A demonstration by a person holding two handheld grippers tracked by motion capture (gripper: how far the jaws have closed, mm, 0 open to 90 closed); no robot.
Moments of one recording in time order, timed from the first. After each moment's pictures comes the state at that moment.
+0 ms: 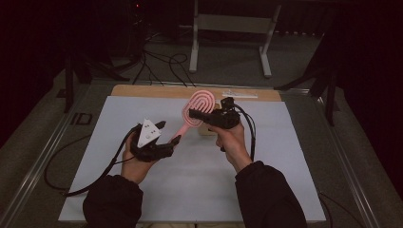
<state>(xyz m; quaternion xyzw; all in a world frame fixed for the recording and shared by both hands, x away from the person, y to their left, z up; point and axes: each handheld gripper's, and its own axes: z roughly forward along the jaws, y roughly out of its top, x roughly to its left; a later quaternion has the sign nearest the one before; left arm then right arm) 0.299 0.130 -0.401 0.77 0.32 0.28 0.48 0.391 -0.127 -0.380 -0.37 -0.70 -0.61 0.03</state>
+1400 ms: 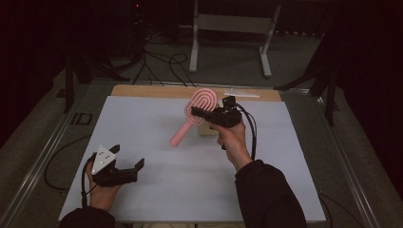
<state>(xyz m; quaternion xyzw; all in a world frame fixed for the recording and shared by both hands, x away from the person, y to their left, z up) 0.253 0.230 -0.474 0.71 0.44 0.27 0.48 0.395 -0.130 -0.379 -0.38 -0.70 -0.60 0.01</state>
